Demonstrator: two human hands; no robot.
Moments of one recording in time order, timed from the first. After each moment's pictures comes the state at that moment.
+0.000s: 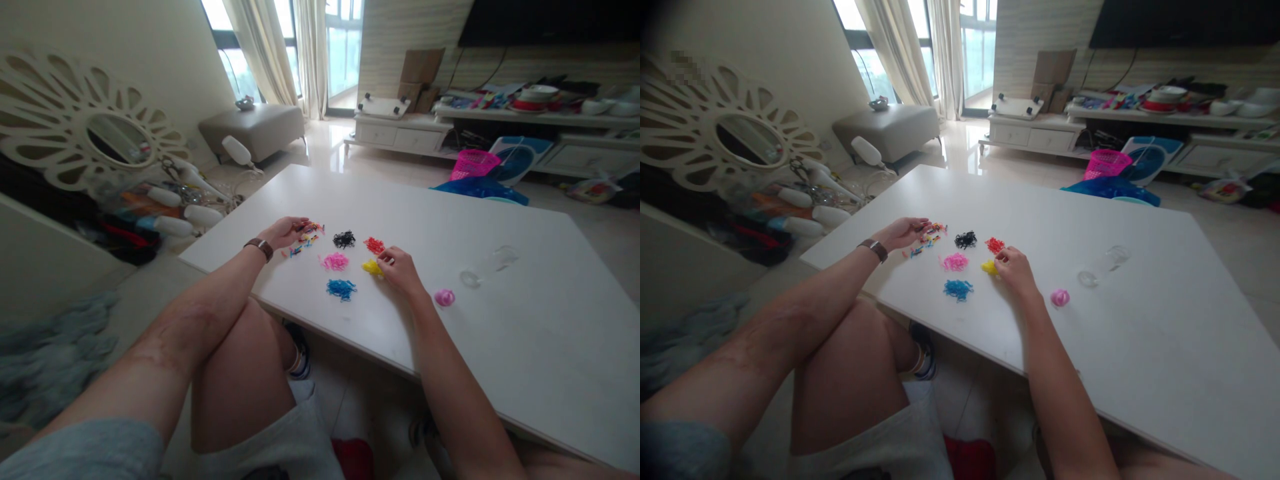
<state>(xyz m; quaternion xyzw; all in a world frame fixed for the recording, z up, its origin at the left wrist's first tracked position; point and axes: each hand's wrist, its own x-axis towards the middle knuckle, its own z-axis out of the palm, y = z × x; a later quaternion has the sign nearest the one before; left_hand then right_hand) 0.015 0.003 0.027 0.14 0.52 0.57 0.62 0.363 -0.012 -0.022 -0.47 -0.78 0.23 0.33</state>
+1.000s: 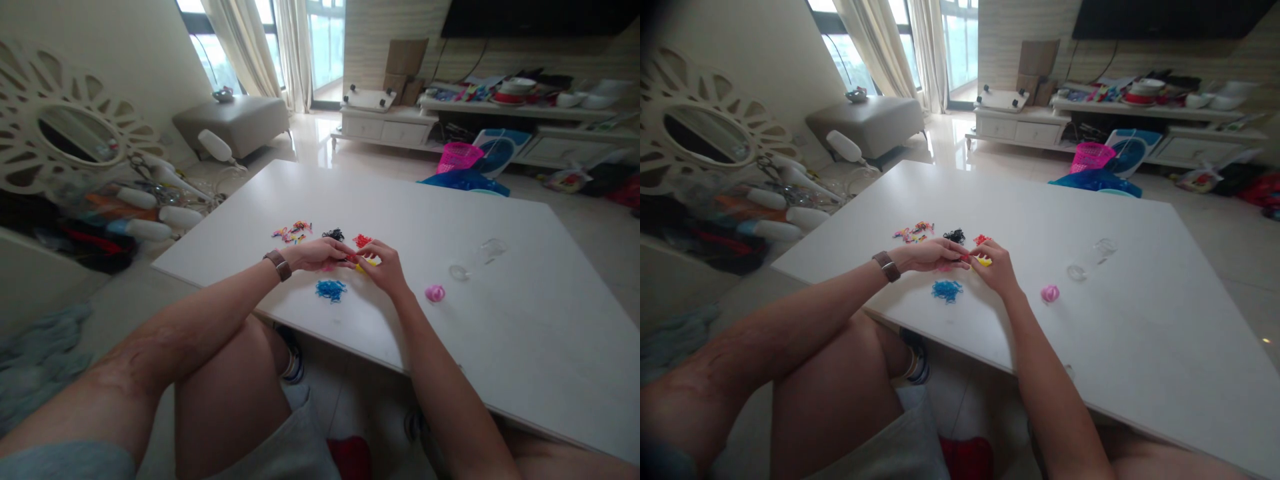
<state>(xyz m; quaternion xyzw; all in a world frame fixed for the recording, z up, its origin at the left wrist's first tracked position) 0.132 -0.039 0.045 0.38 0.41 0.28 0.78 0.341 -0.035 0.005 -0.32 -0.79 0.24 0.46</state>
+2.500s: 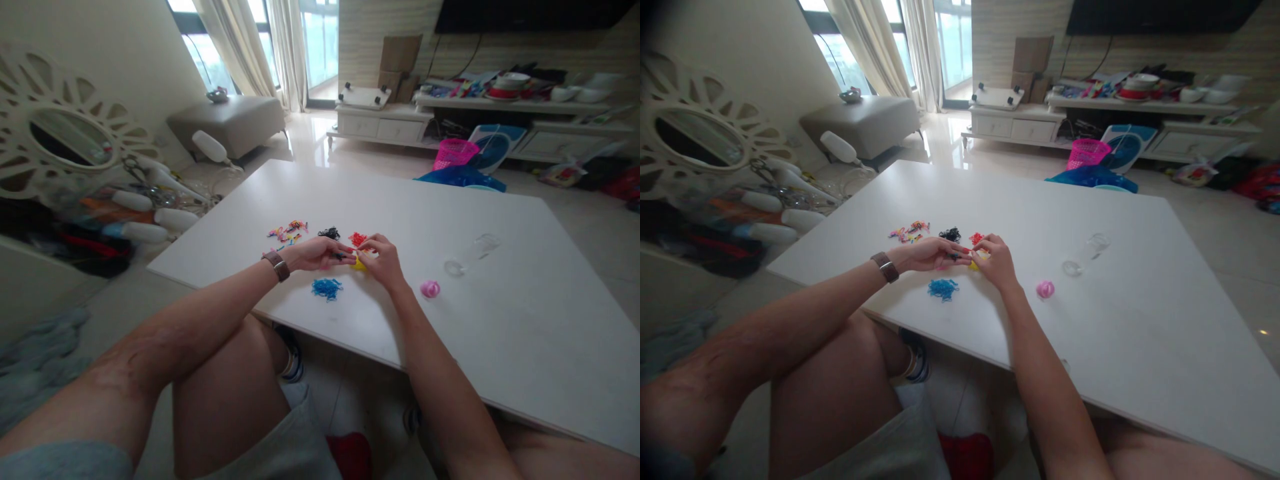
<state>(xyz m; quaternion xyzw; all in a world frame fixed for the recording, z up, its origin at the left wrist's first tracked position) 0.140 -0.037 0.048 0.28 0.42 0.29 0.82 0.348 -0.021 -0.007 -0.38 -0.78 0.22 0.45</state>
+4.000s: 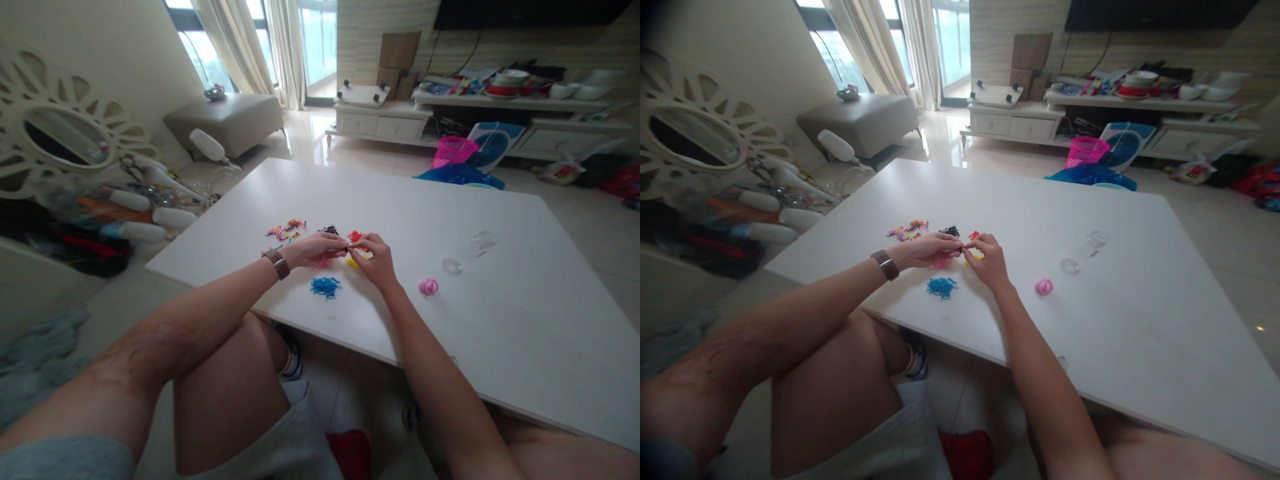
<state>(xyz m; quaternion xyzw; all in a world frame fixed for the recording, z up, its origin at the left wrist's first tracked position) 0.141 -0.031 0.039 0.34 0.44 0.35 0.75 0.335 -0.029 -0.006 -0.34 -0.78 0.19 0.50</state>
